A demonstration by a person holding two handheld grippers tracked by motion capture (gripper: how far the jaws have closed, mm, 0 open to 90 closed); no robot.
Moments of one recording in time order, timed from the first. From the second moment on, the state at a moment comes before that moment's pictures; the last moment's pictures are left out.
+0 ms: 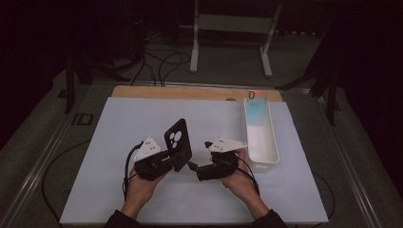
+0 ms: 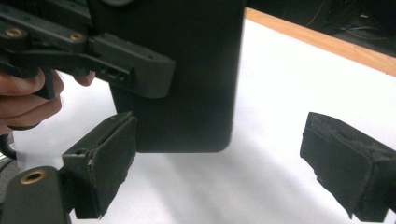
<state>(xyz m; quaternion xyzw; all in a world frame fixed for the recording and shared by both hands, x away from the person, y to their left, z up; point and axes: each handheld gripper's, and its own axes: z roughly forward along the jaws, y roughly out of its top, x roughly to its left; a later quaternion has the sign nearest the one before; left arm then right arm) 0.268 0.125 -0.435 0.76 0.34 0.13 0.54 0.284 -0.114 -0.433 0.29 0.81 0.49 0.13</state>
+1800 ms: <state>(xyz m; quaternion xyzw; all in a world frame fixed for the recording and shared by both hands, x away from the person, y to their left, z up) 0.255 0.111 -0.443 0.75 0.33 0.16 0.55 0.297 -0.080 -0.393 0.33 0.75 0.56 0.11</state>
